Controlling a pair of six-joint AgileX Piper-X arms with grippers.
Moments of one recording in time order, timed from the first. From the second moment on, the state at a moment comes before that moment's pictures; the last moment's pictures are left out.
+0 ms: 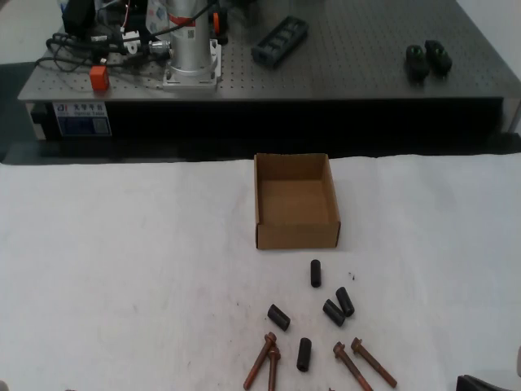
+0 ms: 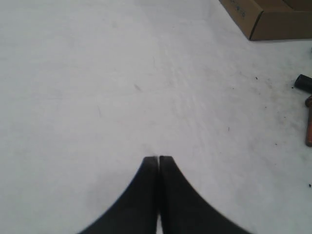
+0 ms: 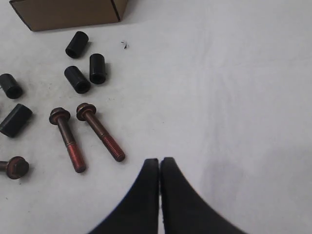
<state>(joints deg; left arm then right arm) -31.4 0.0 -3.5 37.8 -15.3 -14.8 4.0 12.1 0.6 26.3 -0.9 8.3</state>
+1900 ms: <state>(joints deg) -31.4 40.8 -15.9 13.0 13.1 -16.1 18.2 96.2 -50.5 44.8 1.7 -15.9</state>
